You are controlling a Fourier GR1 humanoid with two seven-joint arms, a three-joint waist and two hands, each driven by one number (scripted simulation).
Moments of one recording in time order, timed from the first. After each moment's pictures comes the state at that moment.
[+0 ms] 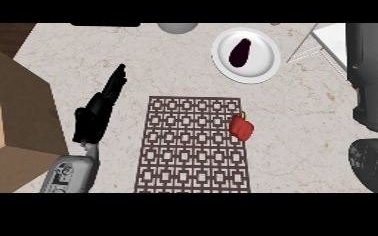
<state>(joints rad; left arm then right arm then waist) -0.20 0.08 -0.04 -1.46 -0.14 -0.02 0.05 -1.37 -0.25 -0.54 -0.79 2.26 -0.19 1.21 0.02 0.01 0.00</state>
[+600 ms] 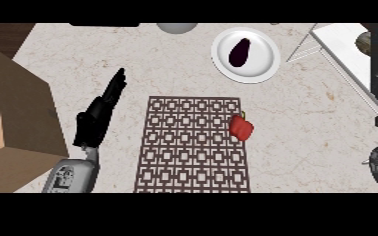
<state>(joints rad) -0.18 0.08 -0.04 -1.45 -0.15 -0.02 0.03 -1.26 -0.34 -0.60 -0.75 2.29 -0.22 1.14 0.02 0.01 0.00</state>
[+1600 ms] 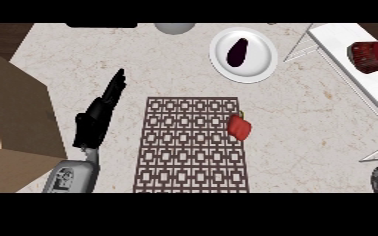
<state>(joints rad) -0.17 0.07 -0.04 -1.46 -0.15 -0.02 0.04 -1.07 -0.36 -0.72 -0.94 2.23 -0.47 1.12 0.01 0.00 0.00</state>
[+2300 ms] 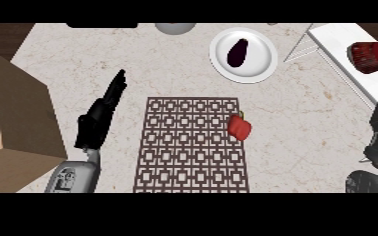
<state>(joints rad) -0.17 0.06 -0.04 -1.45 -0.16 -0.01 0.02 -1.02 -0.24 -0.76 -1.20 2.23 -0.48 1.13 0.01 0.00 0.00</state>
